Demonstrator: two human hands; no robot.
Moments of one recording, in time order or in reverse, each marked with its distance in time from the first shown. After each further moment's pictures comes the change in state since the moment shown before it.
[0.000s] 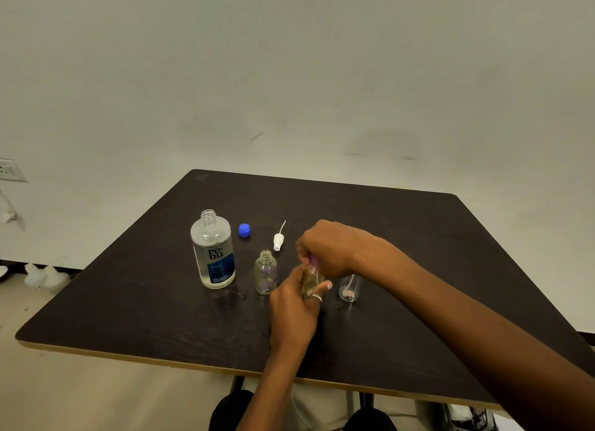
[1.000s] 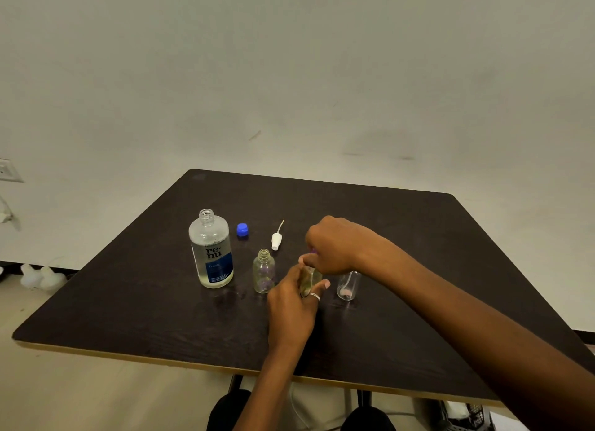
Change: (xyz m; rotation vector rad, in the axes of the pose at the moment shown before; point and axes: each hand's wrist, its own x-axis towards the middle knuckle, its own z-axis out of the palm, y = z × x) left_hand 0.000 0.001 -0.001 0.003 -0.030 -0.036; right_hand -0.004 0.006 0.004 0.042 0.066 0.090
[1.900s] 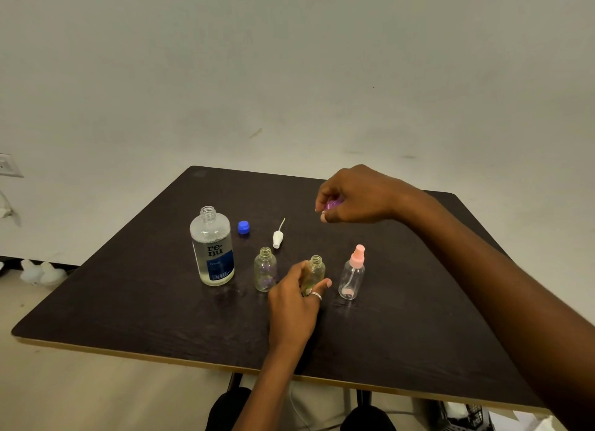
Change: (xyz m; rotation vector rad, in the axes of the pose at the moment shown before) left_hand 0.000 0.000 0.000 -0.035 0.024 -0.028; right_hand -0.003 0.038 -0.062 0.230 0.110 -0.026
